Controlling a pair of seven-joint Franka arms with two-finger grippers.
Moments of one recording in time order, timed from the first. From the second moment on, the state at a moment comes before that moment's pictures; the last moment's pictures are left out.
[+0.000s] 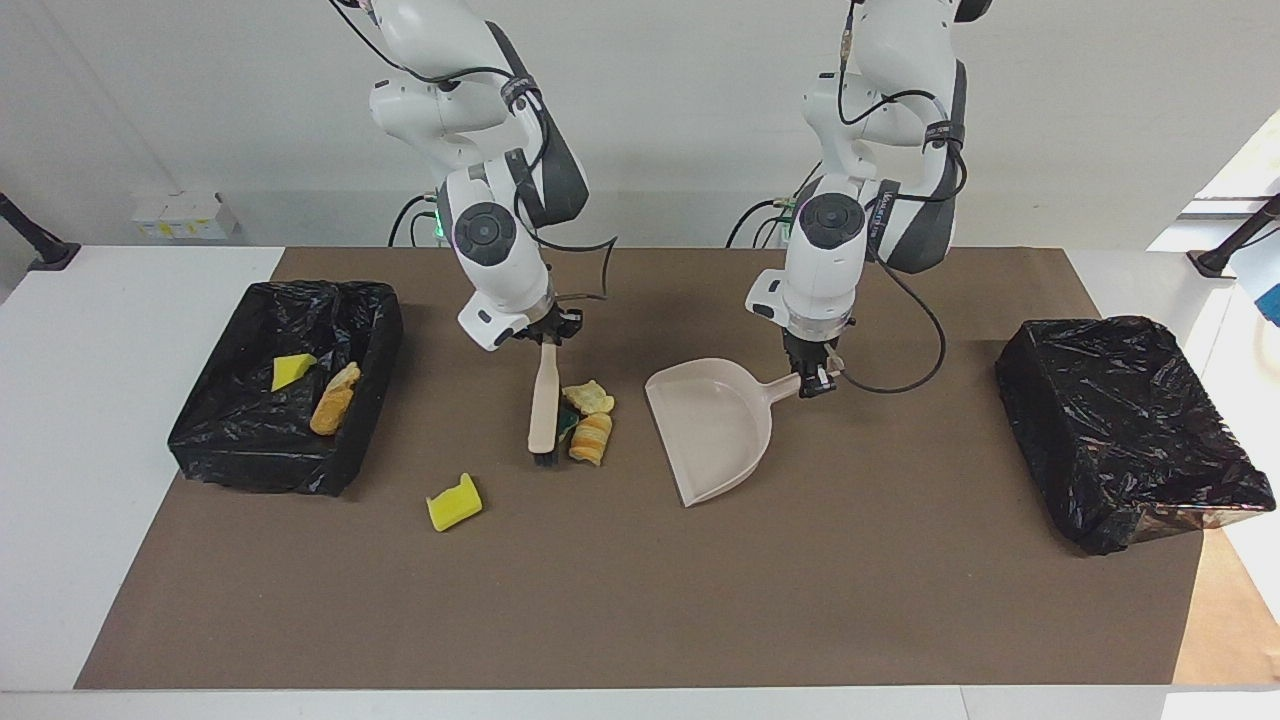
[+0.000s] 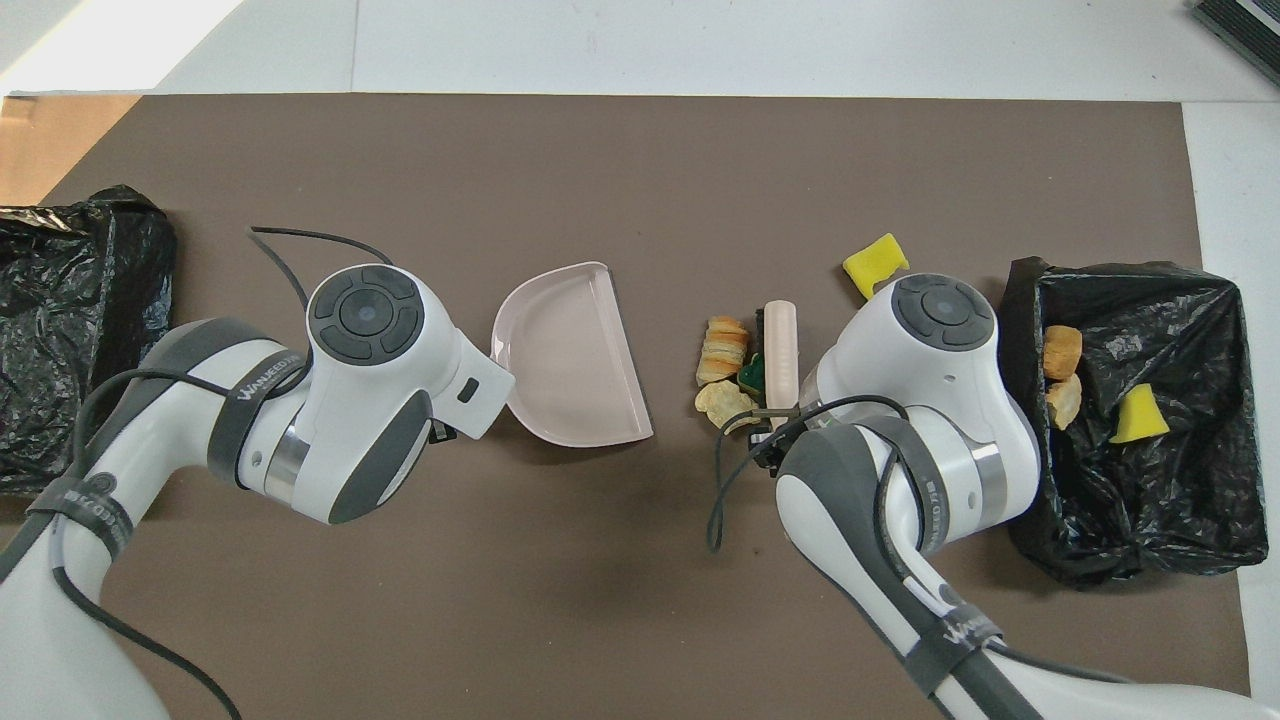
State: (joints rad) left arm -0.42 0.17 -0.04 -1.98 0.13 2.09 0.86; right arm 0.20 0.14 0.19 -2.04 0.22 1.93 0.32
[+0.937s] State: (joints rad) left arm -0.43 0.18 -0.04 -2.03 0.14 2.24 0.86; right arm 0.45 0.15 0.21 -1.94 0.48 1.95 0.32
